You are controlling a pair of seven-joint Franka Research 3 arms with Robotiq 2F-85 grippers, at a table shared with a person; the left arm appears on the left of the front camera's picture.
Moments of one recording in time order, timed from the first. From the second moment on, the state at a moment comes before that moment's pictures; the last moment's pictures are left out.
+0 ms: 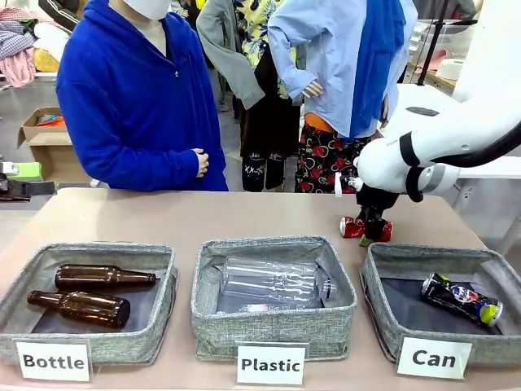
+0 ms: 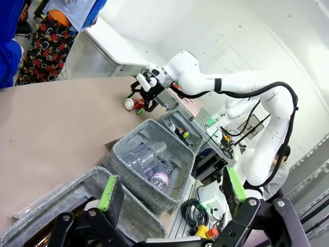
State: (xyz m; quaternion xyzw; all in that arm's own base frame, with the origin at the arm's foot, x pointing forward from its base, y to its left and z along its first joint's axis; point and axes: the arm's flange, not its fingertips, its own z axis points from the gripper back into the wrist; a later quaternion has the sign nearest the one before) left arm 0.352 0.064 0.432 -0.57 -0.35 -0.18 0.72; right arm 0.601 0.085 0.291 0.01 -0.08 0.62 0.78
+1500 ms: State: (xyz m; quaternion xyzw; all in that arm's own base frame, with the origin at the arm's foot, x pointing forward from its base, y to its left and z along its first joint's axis) left arm 0.352 0.064 0.432 -0.57 -0.35 -0.18 0.72; right arm 0.600 0.065 0.319 0.01 -0.07 0.62 0.78
